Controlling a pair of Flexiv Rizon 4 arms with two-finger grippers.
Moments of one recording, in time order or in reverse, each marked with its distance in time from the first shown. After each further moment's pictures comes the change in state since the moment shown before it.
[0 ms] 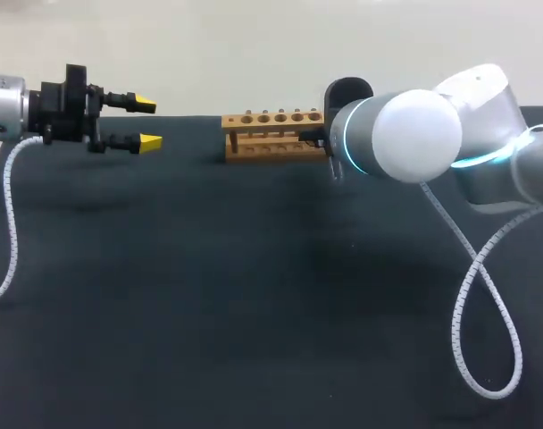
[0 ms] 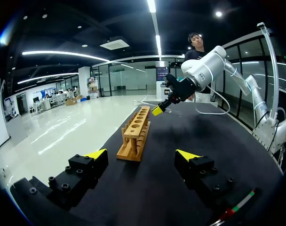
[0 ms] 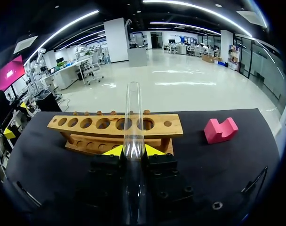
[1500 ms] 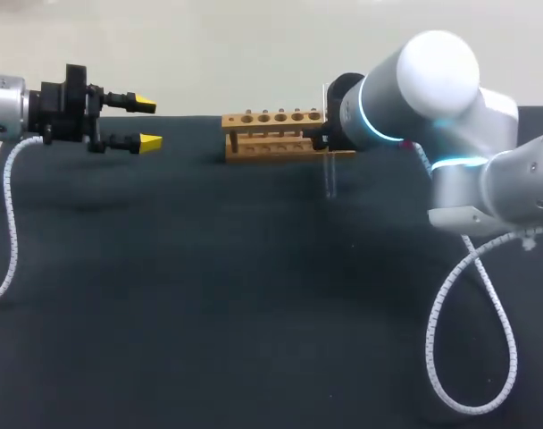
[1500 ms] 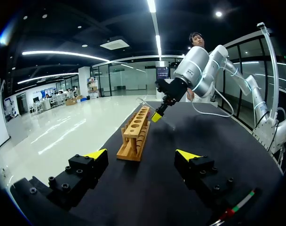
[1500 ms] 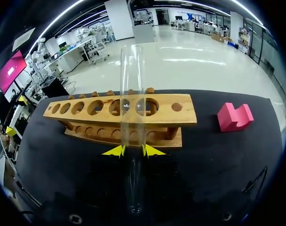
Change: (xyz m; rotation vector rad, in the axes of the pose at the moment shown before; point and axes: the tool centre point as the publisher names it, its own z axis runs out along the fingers) left arm 0.000 0.000 0.000 0.000 0.000 0.000; right arm 0.021 -0.001 0.015 -0.088 0.240 0.024
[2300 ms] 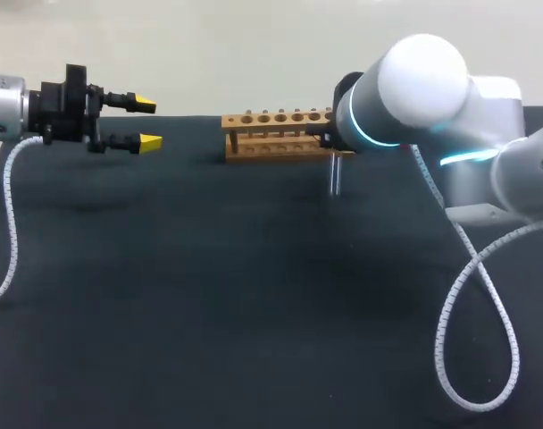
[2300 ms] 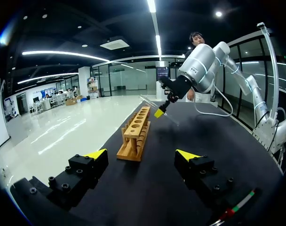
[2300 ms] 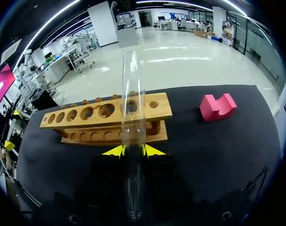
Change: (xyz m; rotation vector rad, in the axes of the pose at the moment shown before) left arm 0.000 0.000 0.000 0.000 0.000 0.000; right arm 0.001 -0.010 -0.023 0.119 -0.061 0.121
